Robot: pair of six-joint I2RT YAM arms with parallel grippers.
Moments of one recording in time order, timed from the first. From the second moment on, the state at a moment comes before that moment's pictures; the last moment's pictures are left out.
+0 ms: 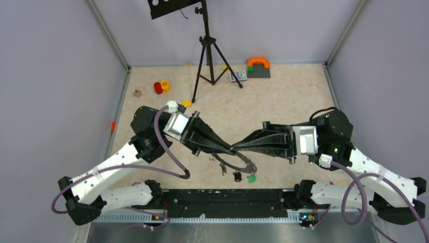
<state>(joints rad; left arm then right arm) -0.95 1.01 1.12 0.47 1.07 -0.30 1.09 0.86 1.15 0.19 -0.81 -0.35</state>
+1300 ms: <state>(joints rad) -0.95 1.02 1.26 -0.11 1.01 0.24 1.09 0.72 1.08 0.07 -0.60 -0.28</state>
